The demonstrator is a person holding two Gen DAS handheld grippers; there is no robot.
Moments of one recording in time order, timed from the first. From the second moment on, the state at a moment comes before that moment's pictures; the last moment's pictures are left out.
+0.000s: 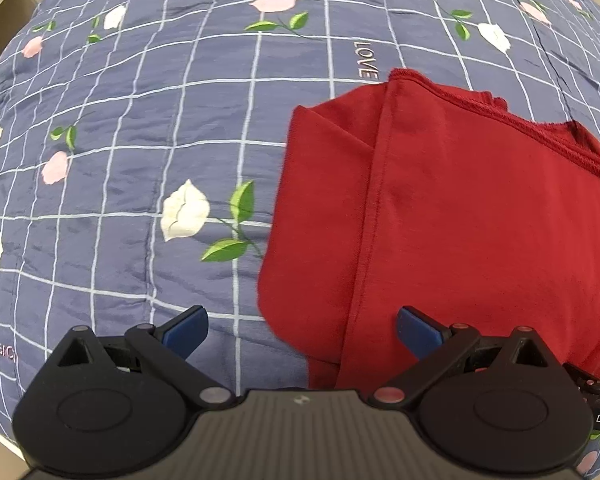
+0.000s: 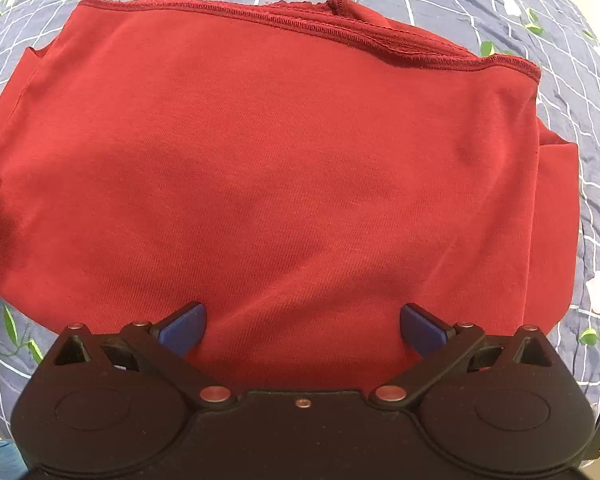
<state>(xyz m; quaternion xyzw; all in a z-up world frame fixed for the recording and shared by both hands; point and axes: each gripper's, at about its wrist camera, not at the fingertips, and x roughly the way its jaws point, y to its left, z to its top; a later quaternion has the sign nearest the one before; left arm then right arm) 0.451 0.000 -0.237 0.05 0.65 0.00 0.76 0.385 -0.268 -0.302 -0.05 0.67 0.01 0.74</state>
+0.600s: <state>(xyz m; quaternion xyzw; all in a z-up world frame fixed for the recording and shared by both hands) 0.434 0.013 -0.261 -0.01 0.69 0.02 0.72 0.382 -0.268 -0.301 -0.05 0.66 0.00 0.75</state>
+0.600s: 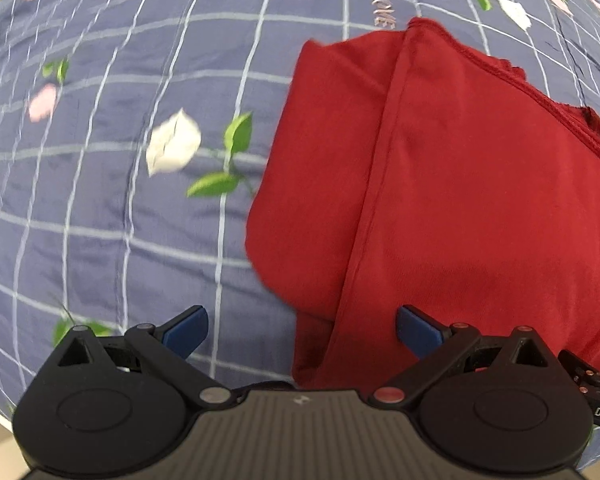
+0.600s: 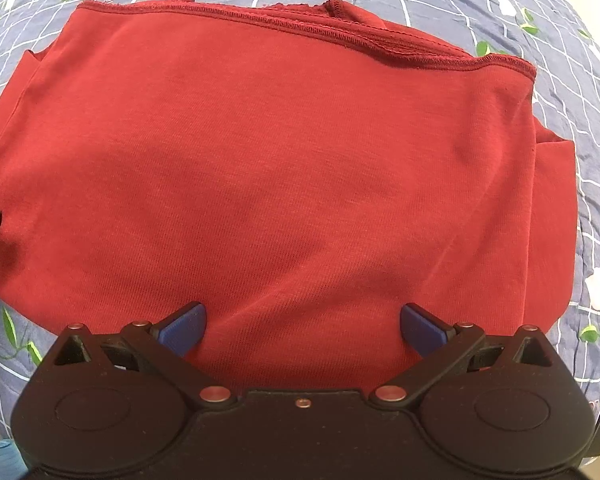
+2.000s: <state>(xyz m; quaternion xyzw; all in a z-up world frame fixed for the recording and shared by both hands) 0.424 -0.020 -0.210 -0.05 0.62 -0.01 0.78 0.342 -0.343 -0.283 -0.06 0.66 0.01 0.75</state>
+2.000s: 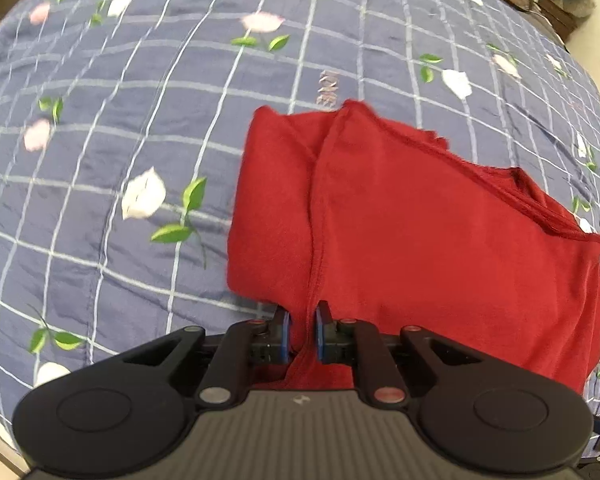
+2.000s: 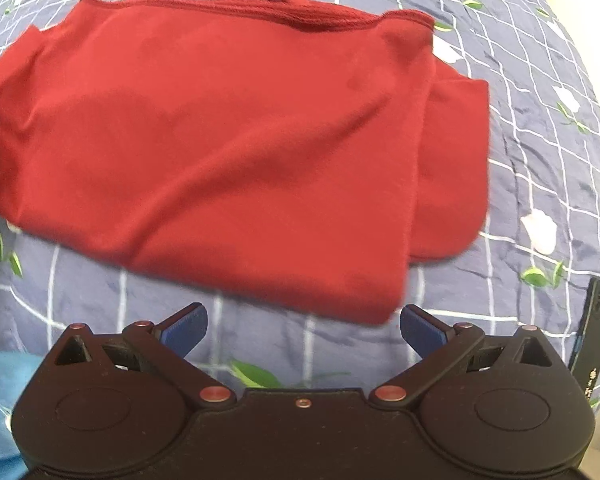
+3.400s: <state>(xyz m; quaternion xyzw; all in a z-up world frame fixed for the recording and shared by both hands) 0.342 -0.300 -0.196 0.03 0.61 -0.17 0.78 0.323 -0.553 -0.278 -0.02 0.66 0.00 0.75</state>
